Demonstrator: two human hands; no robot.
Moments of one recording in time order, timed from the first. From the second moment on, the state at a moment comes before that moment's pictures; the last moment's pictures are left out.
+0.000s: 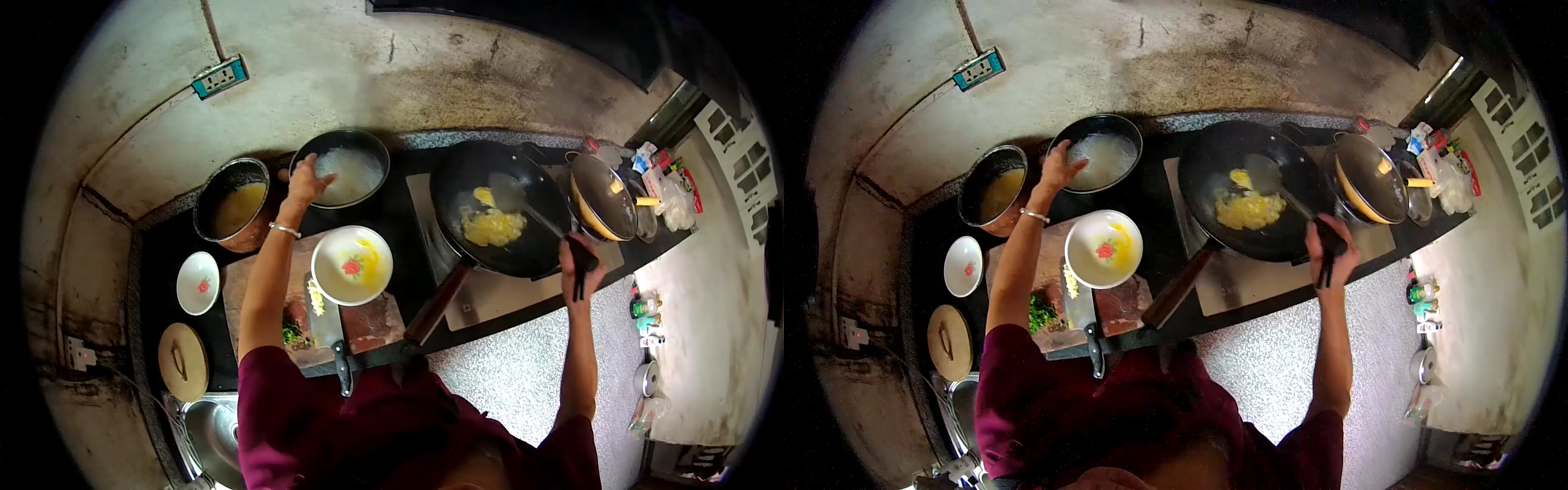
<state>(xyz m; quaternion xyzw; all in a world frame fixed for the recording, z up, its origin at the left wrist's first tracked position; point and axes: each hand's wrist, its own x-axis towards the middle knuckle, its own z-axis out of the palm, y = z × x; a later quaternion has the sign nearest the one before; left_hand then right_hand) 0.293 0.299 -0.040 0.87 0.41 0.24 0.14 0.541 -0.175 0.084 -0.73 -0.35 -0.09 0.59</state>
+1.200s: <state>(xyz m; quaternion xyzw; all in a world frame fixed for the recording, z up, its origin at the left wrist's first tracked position) 0.349 0.415 -0.143 0.72 0.18 0.02 0.67 0.502 -0.158 0.101 -0.77 -0.30 -0.14 0.55</state>
